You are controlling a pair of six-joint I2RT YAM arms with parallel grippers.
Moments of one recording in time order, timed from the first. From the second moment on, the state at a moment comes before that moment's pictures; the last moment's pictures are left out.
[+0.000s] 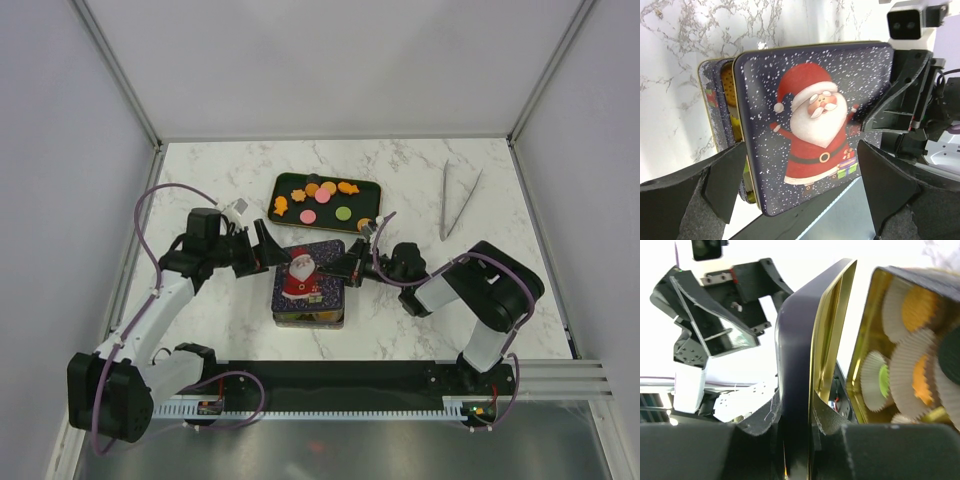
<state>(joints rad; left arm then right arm) -0.22 1.05 0.72 -0.42 0.58 -0.55 0.67 1.76 0.42 1.30 -0.59 1.46</state>
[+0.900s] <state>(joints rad) -0.22 1.12 0.67 -0.47 0.47 -0.51 0.71 1.85 0.46 1.29 -0.57 1.37</state>
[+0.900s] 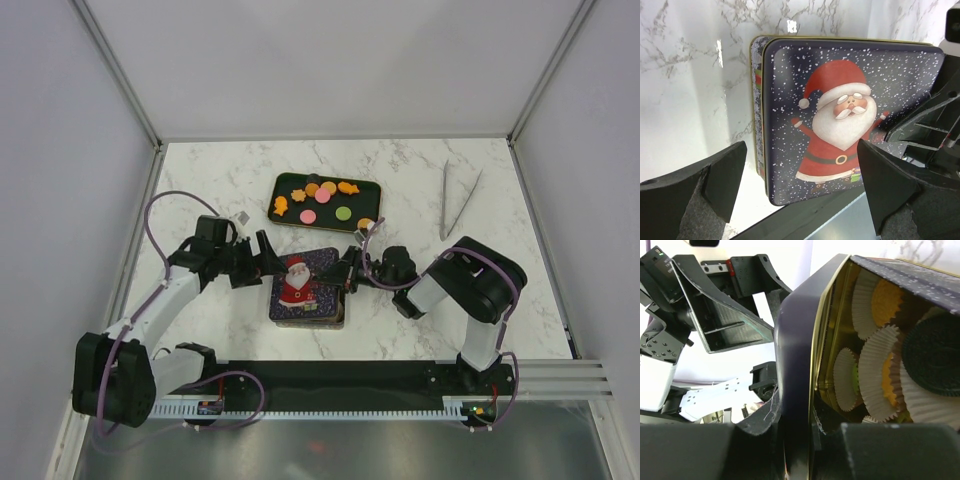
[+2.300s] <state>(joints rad) -0.28 1.24 0.63 -0.38 0.55 -0.52 0.63 1.82 0.32 1.31 -0.56 1.38</state>
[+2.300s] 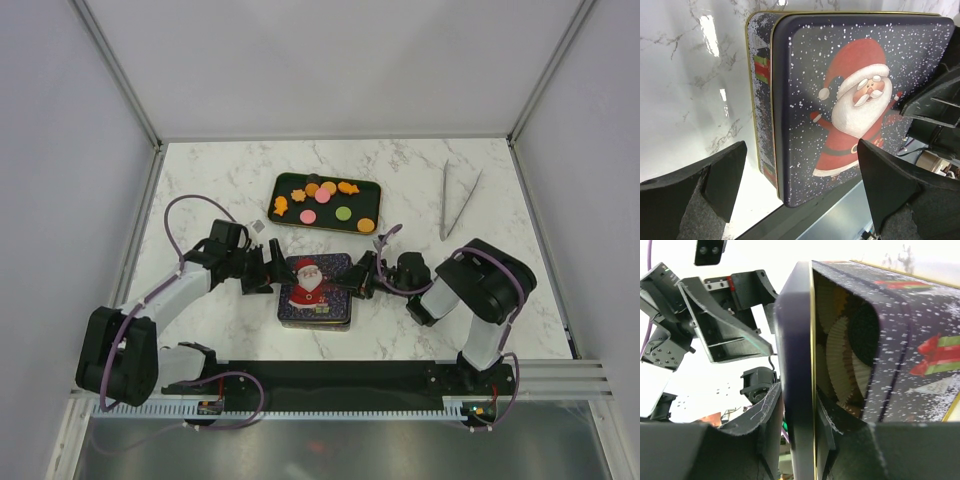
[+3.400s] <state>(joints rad) -0.35 1.31 0.63 -0.35 0.52 -0.52 0.47 1.55 0.21 1.19 -0.60 1.19</state>
